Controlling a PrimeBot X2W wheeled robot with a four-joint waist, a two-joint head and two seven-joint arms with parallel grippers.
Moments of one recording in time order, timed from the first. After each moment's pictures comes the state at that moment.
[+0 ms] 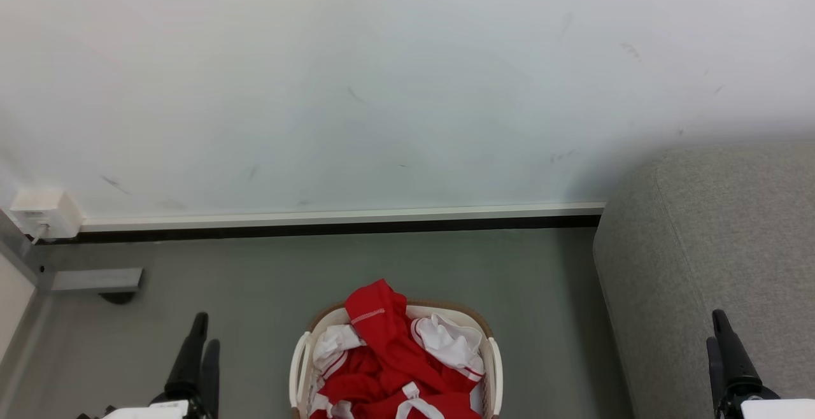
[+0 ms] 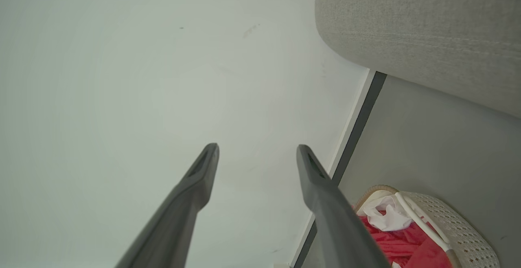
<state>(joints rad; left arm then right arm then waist) -0.07 0.04 0.09 0.28 -1.57 -0.13 0.06 -0.07 -0.03 -0.08 0.28 1.53 0.13 0.06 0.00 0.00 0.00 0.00</state>
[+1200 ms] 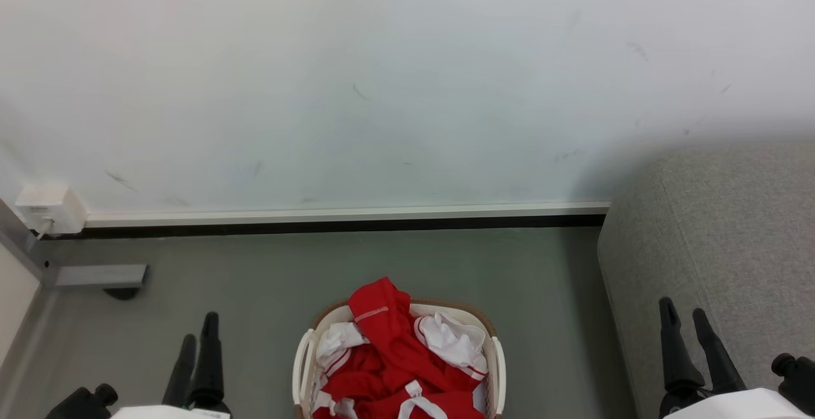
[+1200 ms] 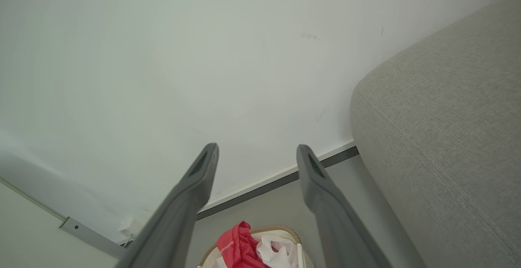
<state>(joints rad) -0.02 0.04 0.07 0.17 -0.88 -0.09 -0.08 -0.05 -0.04 0.02 0.19 0.71 0.13 -0.08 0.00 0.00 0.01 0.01</state>
